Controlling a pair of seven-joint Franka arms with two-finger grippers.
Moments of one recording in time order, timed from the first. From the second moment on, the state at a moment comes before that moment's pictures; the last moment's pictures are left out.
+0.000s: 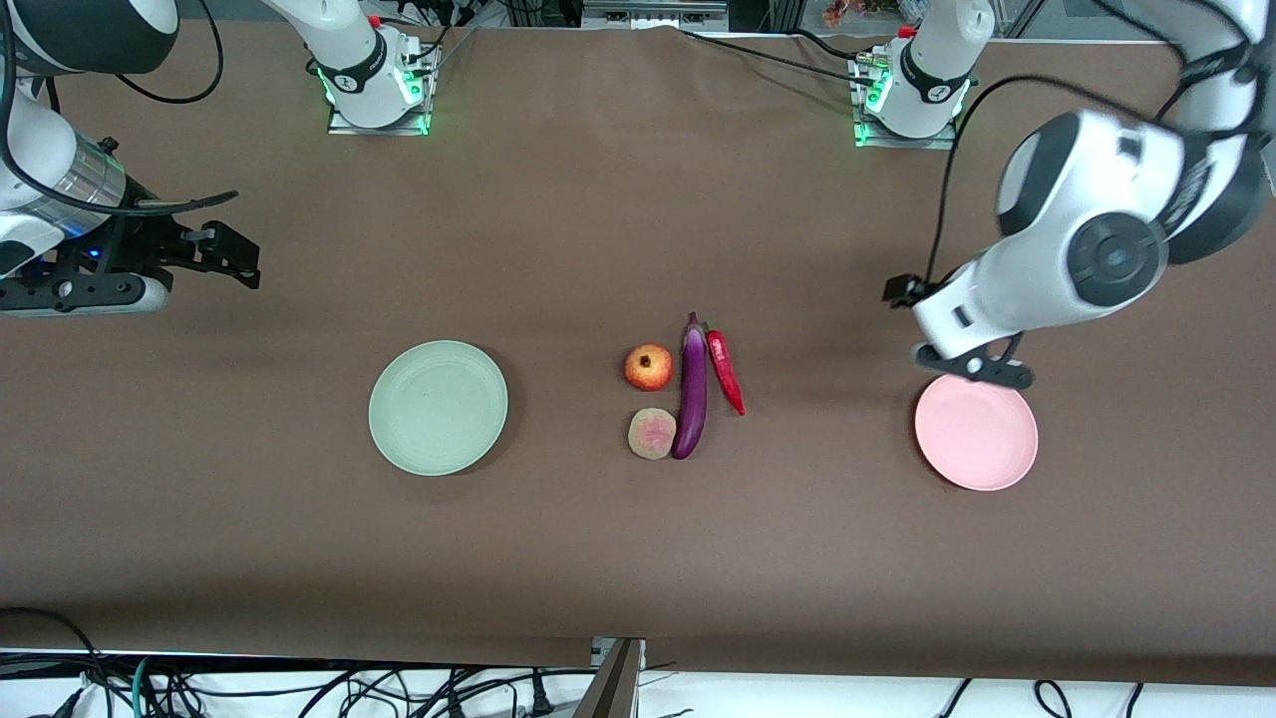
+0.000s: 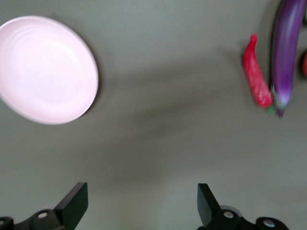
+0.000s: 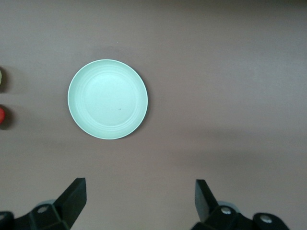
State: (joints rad) left arm -0.10 0.36 -0.19 -1.60 0.01 1.67 -0.10; right arm 0.17 0.11 -0.03 -1.53 -0.01 1.63 0.07
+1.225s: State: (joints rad) left arm -0.37 0.72 -0.20 -1.58 -0.02 2.19 -0.60; right arm 0.40 0.37 -0.02 -1.53 0.15 1.76 0.32
